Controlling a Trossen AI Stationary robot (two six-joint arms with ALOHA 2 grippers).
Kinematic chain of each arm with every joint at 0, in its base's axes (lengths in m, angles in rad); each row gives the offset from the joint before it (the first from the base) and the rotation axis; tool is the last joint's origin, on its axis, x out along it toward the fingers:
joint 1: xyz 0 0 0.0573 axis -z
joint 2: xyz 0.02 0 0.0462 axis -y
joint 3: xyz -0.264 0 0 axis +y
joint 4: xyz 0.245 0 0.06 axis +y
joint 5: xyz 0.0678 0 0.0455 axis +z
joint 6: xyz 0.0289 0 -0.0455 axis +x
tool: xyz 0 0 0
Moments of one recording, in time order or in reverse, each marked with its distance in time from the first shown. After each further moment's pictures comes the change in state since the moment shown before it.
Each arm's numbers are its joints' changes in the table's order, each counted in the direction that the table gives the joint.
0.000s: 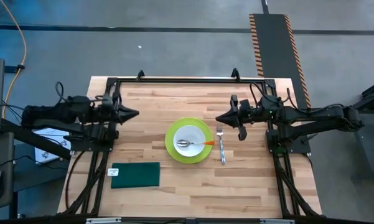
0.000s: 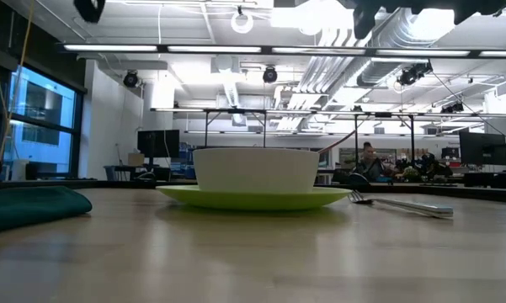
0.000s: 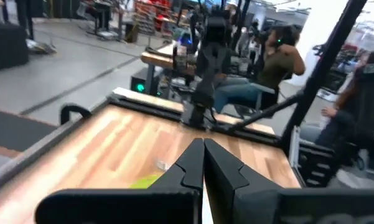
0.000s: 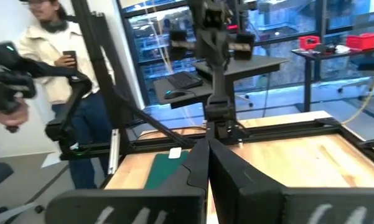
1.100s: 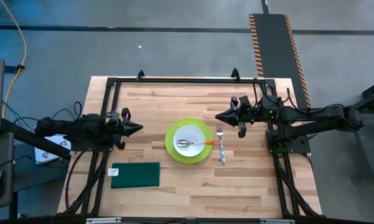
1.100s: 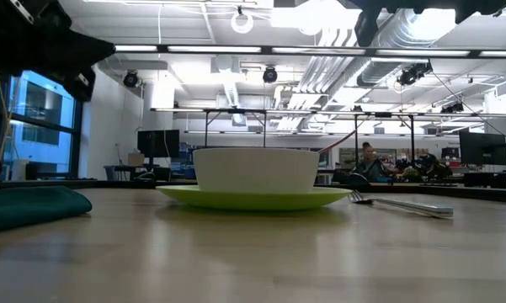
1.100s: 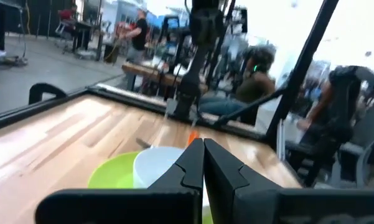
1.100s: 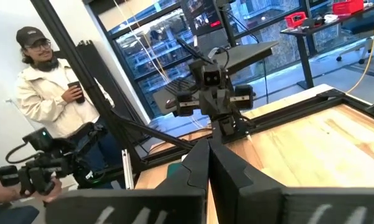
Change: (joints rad) left arm 0.000 0.469 0.658 -0.333 -0.074 -0.043; right arm 0.000 0.001 0.000 -0.002 -0.051 0.228
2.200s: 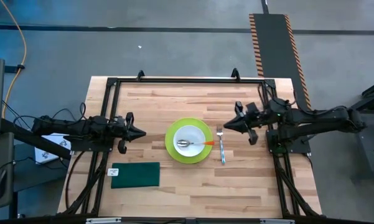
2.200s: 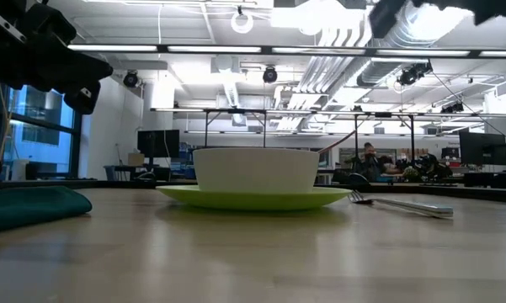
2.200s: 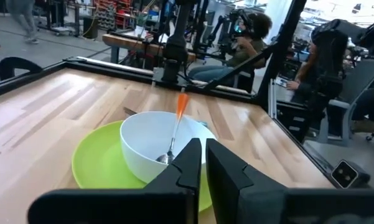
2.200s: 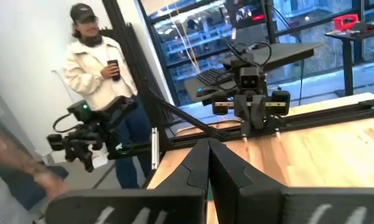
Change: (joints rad) left arm 0.001 -0.084 0.049 -0.022 -0.103 0.055; right arm -0.037 0.120 0.056 0.050 0.123 -0.095
